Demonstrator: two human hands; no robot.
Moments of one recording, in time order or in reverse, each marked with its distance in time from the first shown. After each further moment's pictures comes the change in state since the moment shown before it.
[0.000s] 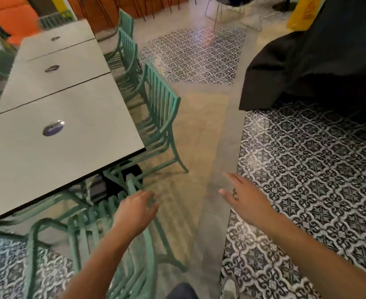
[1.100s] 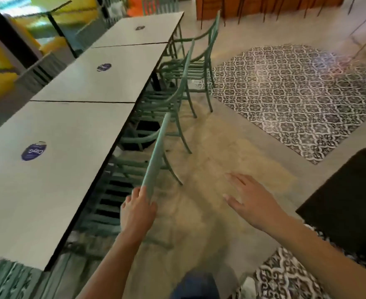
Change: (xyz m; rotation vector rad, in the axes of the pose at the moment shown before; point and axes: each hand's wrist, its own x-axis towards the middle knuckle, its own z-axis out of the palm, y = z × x) left_hand 0.624 0.185 -0.069 -0.120 0.274 -0.823; right_hand 0.748 0.146 -0.257 -0.190 -0.305 -0.662
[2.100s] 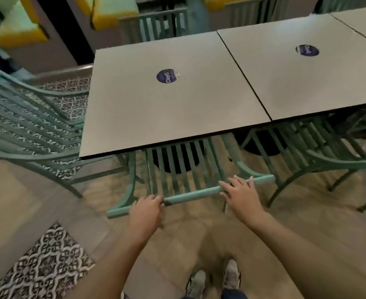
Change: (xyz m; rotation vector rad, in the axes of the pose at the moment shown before) left_hand 0.100 0.056 0.040 -0.148 0.066 -0.884; right_hand 0.427 -0.041 0.073 -0.434 -0.413 -0.985
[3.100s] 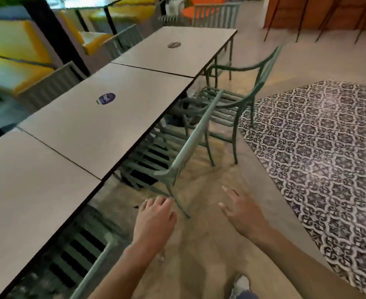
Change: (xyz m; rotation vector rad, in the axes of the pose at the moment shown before) left_hand 0.046 0.468 0.000 0.204 0.027 0.915; right_hand -0.218 0.329 -0.035 0.564 0.341 0.828
